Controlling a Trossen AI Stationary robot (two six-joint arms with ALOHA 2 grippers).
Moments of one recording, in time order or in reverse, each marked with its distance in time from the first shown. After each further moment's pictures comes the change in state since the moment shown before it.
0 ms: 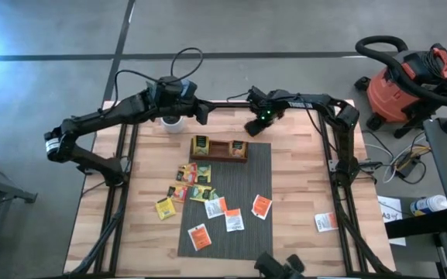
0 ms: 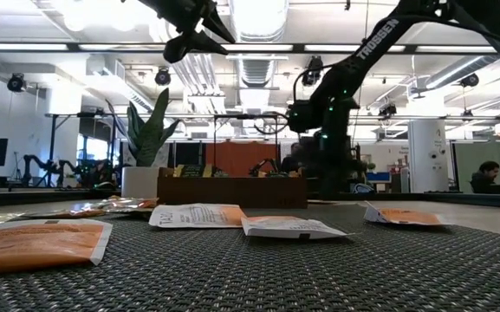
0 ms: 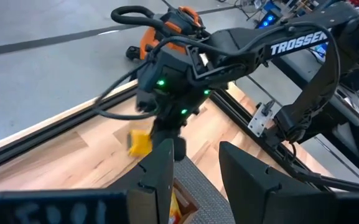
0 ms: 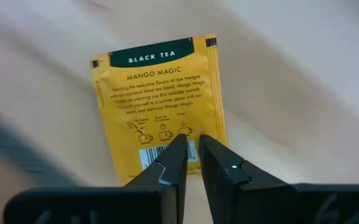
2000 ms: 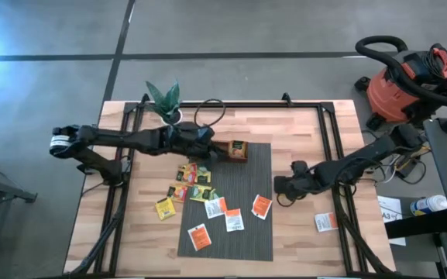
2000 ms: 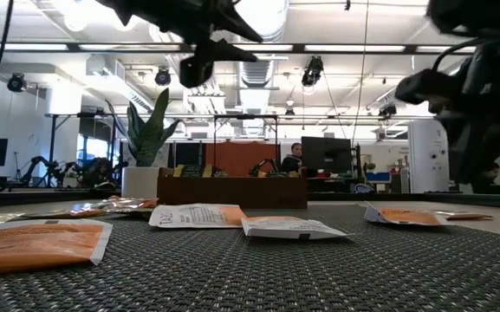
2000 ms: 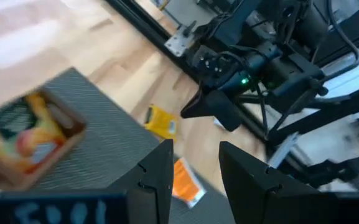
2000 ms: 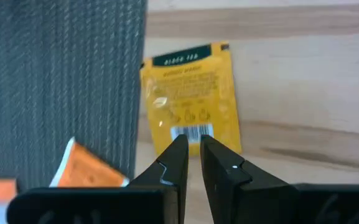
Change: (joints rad) left arm -0.314 0.074 -0.287 0.381 0.108 -0.181; right arm 1.053 -0.755 -0.720 0.061 0.286 1.617
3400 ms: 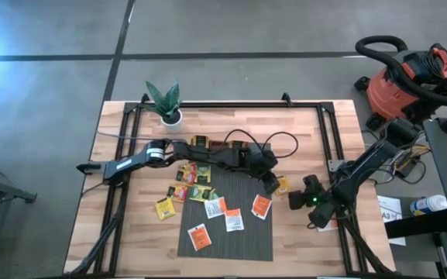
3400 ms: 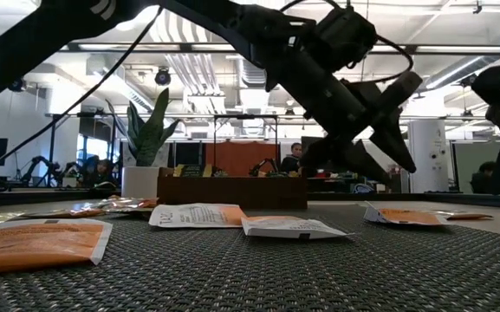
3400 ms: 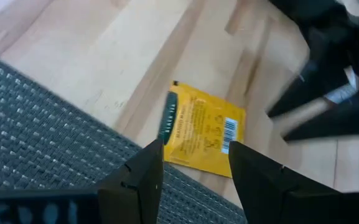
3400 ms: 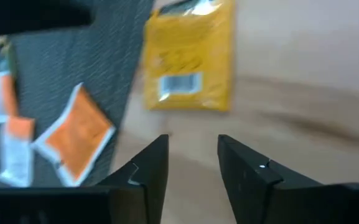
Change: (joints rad) left arm -0.083 0.993 0.964 -0.330 -0.072 0.126; right arm 0.441 -0.031 -0.244 0.270 0.349 0.259
